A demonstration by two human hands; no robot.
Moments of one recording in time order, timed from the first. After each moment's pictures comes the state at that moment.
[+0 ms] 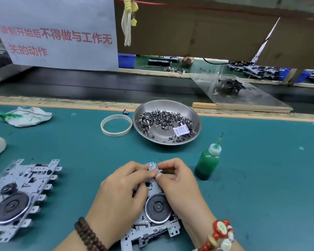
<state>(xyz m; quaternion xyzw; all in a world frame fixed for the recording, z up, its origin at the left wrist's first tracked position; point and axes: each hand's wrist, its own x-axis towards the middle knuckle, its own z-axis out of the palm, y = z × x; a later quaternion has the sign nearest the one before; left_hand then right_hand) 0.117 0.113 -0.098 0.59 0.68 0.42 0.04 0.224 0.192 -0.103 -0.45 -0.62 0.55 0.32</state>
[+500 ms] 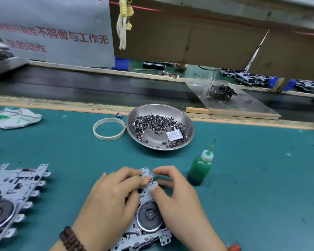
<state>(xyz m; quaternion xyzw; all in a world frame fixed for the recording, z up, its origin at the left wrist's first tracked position) 0.115 0.110 -0.094 0.61 0.70 0.37 0.02 0.247 0.178 -0.087 -0.43 -0.73 0.44 0.28</state>
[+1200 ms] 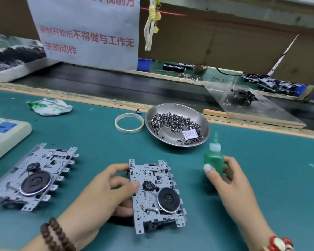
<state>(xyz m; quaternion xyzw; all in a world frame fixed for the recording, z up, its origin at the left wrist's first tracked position) 0.111 0.080 -0.079 0.22 0.61 0.60 0.47 0.301 0.219 -0.086 -0.44 -0.69 0.43 0.38</state>
